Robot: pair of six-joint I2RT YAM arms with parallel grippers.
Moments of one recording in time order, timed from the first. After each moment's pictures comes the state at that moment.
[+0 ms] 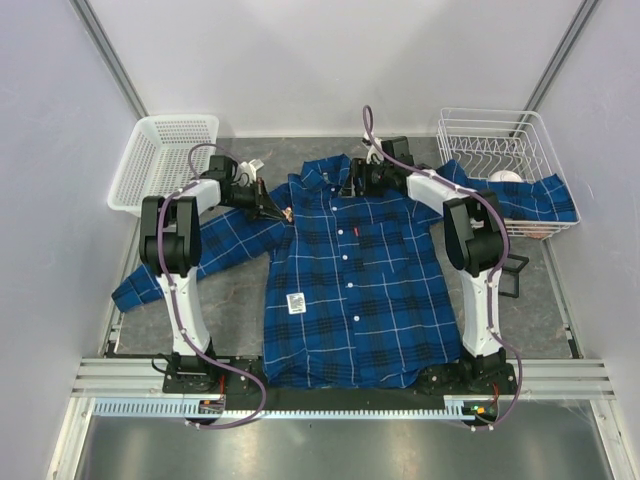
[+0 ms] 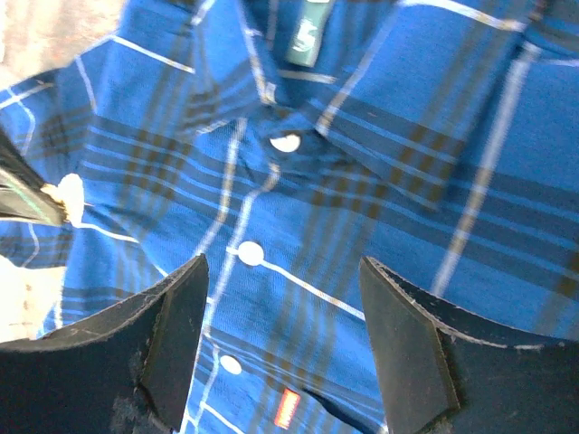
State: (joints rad) left arm -0.03 2.14 1.42 -0.40 0.97 -0.23; right arm 0.33 2.21 1.65 -0.16 -0.51 0.30
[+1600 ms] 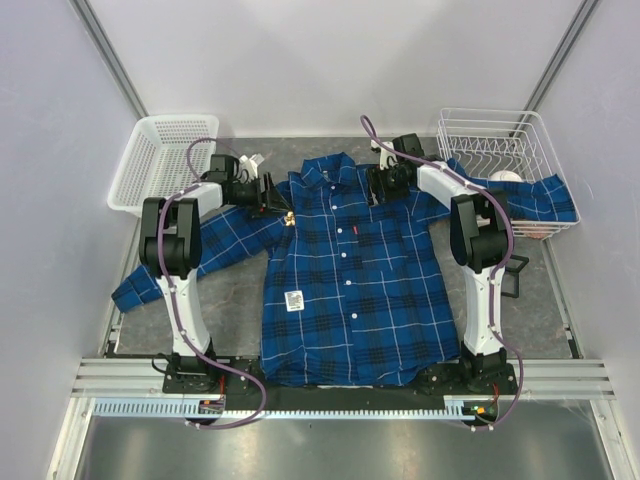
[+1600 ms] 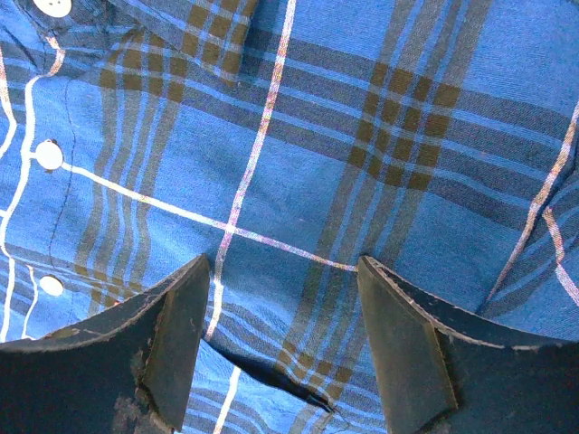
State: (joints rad) left arm -0.05 2.10 1.40 -0.26 0.89 -0.24; right arm 0.24 2.24 1.74 -0.50 -0.31 -0.05
